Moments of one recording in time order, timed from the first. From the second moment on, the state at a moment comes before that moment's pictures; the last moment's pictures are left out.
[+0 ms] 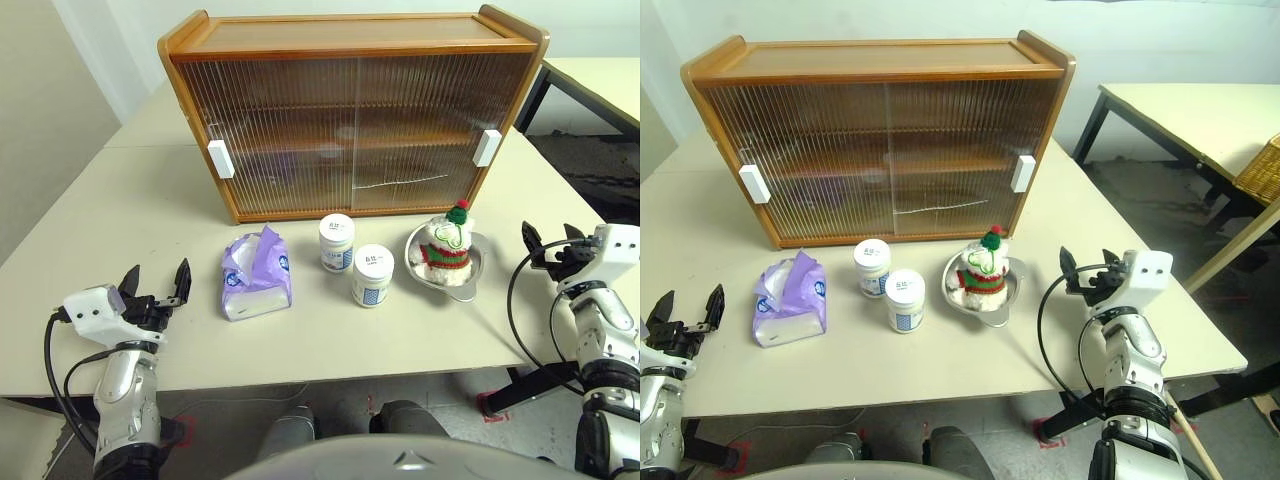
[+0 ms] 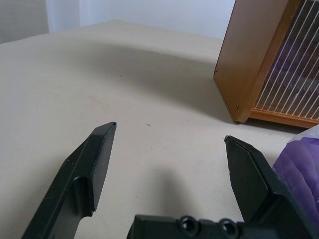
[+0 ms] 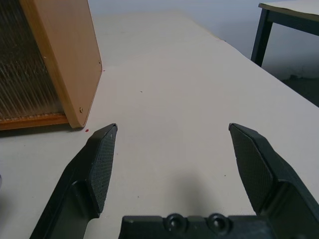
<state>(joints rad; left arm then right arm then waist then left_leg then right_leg) 0.10 0.31 0.44 0.35 -0.35 -0.37 -0.37 -0.30 -0.47 -0.41 0.77 0.35 -0.32 0.54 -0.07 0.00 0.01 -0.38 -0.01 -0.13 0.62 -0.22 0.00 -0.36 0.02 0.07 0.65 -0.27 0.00</state>
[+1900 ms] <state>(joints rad) -0.31 0.39 0.33 0.22 -0.40 -0.04 -0.40 -0.30 -0.49 -0.21 -0.25 0.90 0.56 0.94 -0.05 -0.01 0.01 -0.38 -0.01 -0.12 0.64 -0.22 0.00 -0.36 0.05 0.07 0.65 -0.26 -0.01</state>
